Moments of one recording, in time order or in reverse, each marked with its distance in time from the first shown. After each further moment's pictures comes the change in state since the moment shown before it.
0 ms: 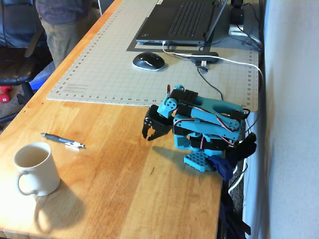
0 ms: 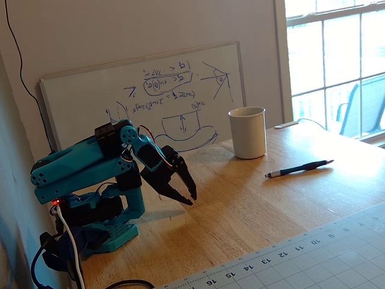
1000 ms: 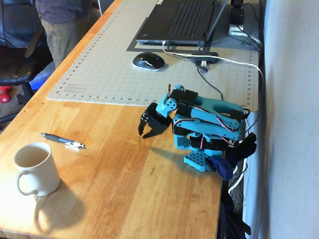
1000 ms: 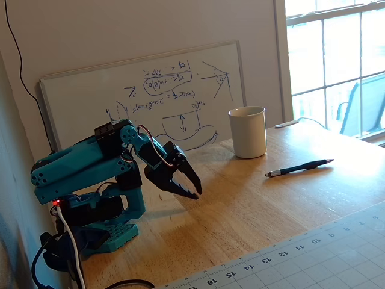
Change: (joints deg) arm 0.0 -2.6 -0.3 -6.8 14.6
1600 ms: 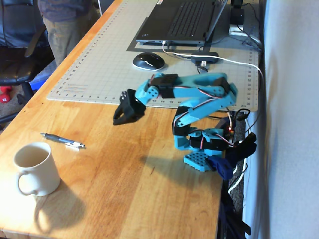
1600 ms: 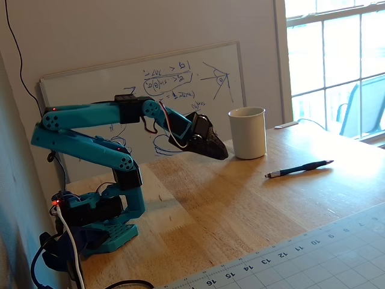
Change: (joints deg) arm -3.8 -42.9 -24.9 -27.2 52.2
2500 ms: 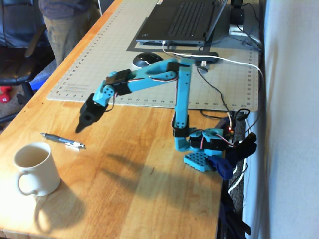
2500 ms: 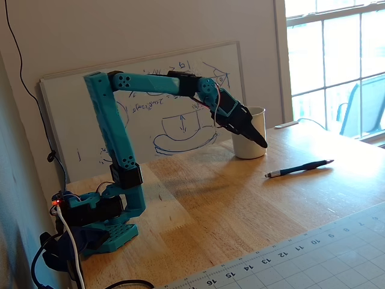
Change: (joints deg) arm -8.3 -50.7 -43.6 -0.4 36.7
